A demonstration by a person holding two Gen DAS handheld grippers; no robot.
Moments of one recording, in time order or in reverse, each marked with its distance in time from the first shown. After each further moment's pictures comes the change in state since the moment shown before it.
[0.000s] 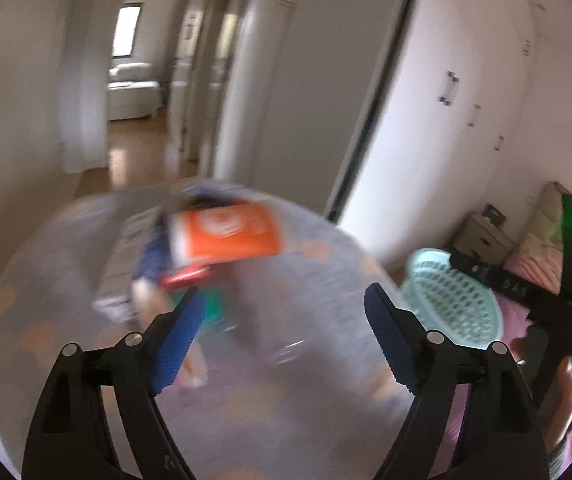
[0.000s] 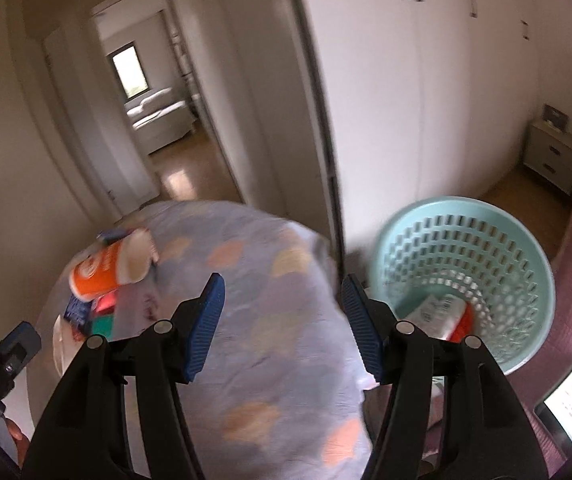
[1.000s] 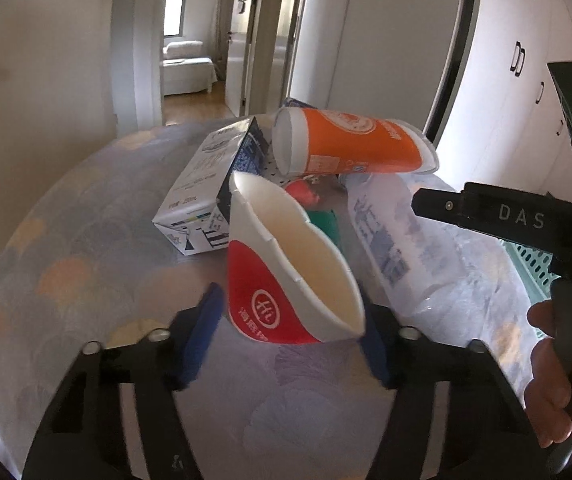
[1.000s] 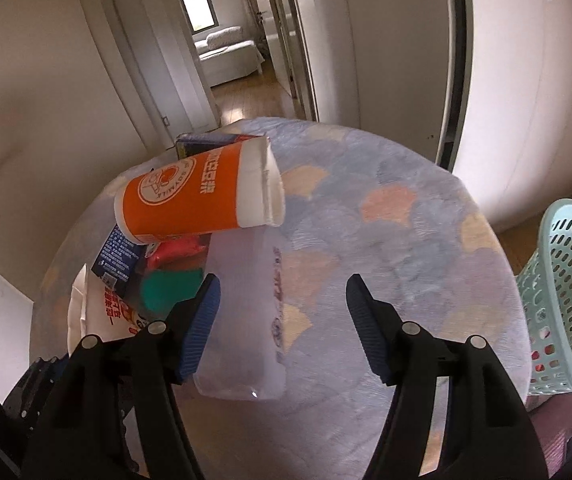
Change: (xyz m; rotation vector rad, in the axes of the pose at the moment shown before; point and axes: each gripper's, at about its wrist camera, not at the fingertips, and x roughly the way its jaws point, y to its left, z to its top) left arm 0.047 0.062 -0.050 -0.029 0.085 0.206; right arm 0.102 0.136 -0.038 -0.189 0.188 0.164
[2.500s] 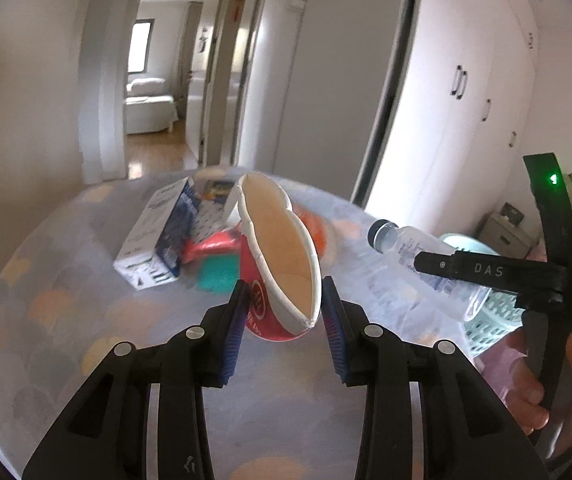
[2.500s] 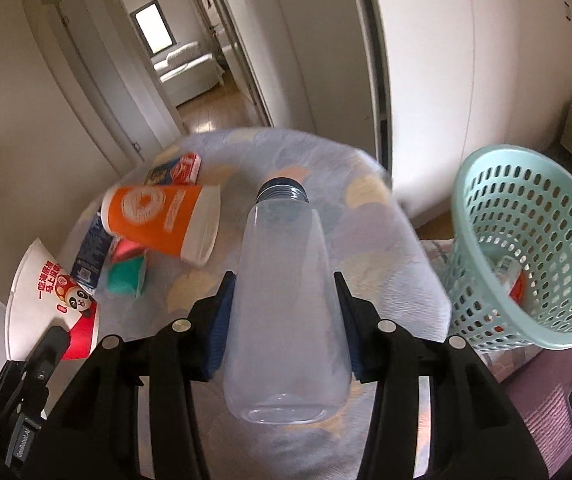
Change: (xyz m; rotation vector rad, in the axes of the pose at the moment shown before) left arm -0.047 -0.060 0.004 0.064 -0.157 -0.156; right arm -0.079 -0.080 -0.035 0.166 -0.032 -0.048
